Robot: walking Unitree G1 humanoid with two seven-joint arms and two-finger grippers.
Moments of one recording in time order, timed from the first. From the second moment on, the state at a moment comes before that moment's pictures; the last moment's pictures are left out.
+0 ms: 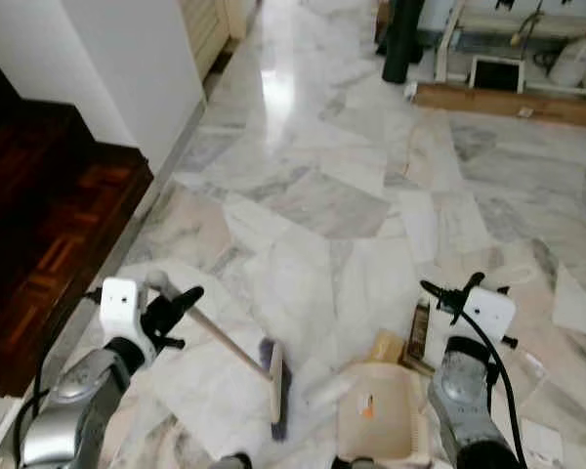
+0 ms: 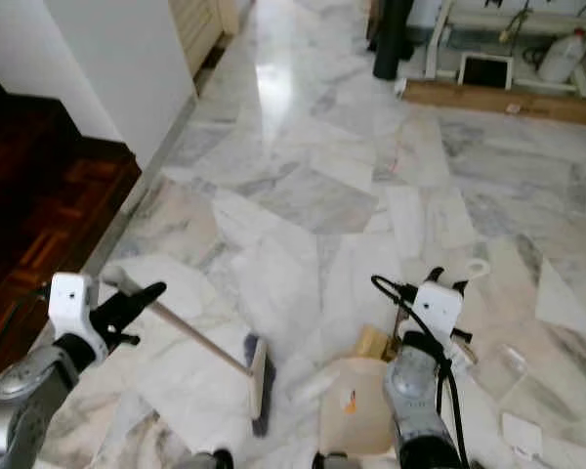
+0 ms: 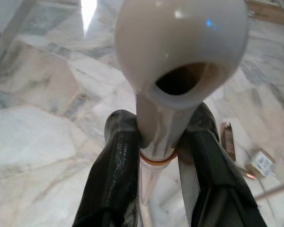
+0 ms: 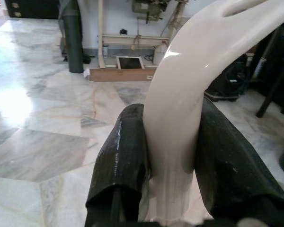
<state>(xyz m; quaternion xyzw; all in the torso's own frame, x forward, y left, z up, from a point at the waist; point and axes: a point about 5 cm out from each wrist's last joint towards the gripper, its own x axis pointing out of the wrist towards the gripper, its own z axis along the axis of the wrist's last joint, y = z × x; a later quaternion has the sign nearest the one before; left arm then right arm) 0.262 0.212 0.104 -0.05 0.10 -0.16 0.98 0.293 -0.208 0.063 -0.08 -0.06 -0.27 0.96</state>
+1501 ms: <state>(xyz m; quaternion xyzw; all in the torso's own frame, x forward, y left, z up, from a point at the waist) 0.273 0.180 0.112 -0.18 0.10 -0.23 0.95 0.302 -0.189 0.060 -0.01 -0.04 -0.22 0.98</state>
